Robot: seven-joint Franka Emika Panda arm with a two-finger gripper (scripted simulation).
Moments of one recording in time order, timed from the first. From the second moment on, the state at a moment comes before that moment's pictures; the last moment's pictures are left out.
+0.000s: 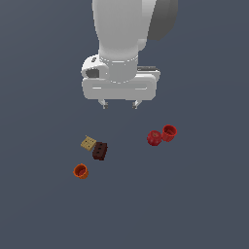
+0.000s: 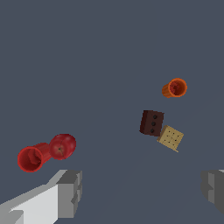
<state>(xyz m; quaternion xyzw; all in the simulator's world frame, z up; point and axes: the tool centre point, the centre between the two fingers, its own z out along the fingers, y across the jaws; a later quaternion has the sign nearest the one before) 0.002 -0.014 0.324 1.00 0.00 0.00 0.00</state>
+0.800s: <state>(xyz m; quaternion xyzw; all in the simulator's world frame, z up) -0.001 -0.029 0.319 1.00 0.00 -0.01 0.01</state>
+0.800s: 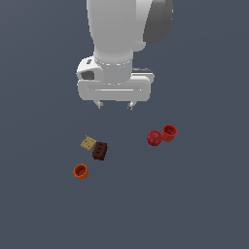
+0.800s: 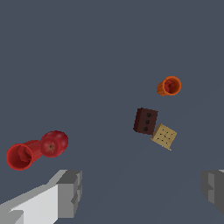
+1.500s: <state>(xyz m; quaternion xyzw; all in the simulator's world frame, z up) 0.019 -0.055 0.243 1.00 -0.03 -0.01 0.00</state>
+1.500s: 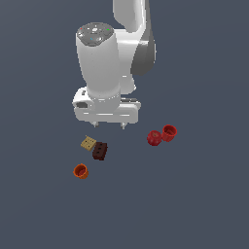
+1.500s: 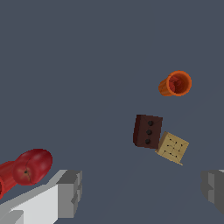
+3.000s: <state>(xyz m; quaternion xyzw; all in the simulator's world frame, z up) 0.013 -0.122 0.071 0.99 -0.10 0.00 0.00</state>
